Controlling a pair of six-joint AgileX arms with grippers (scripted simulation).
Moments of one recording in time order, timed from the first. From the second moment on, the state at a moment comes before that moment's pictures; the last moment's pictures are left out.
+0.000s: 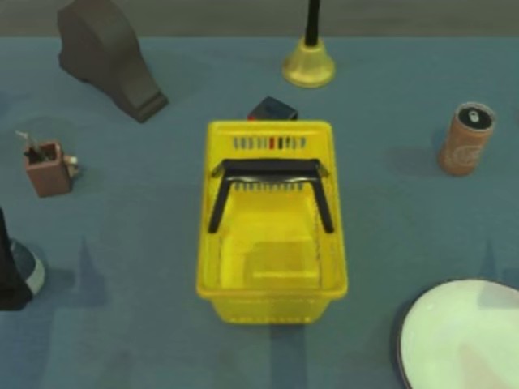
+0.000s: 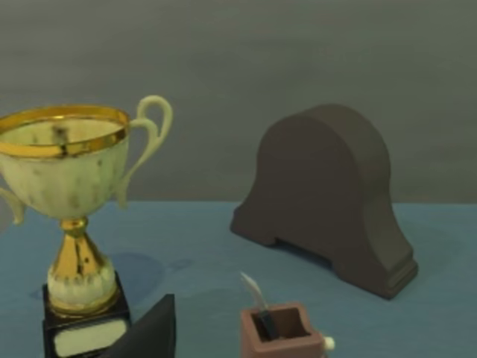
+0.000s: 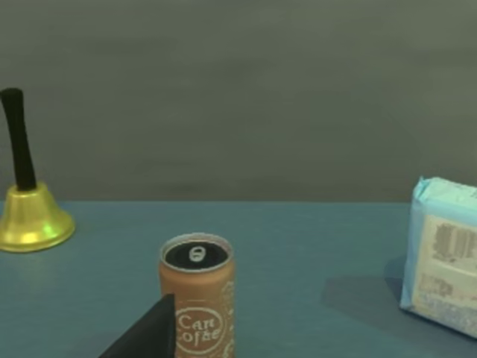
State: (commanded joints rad) left arm 0.00 0.00 0.00 0.00 0.00 0.00; right arm 0.00 0.00 0.00 0.00 0.00 0.00
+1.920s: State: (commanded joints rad) left arm 0.00 0.00 0.00 0.00 0.00 0.00; right arm 0.11 2.36 2.27 -1.37 0.00 -0.59
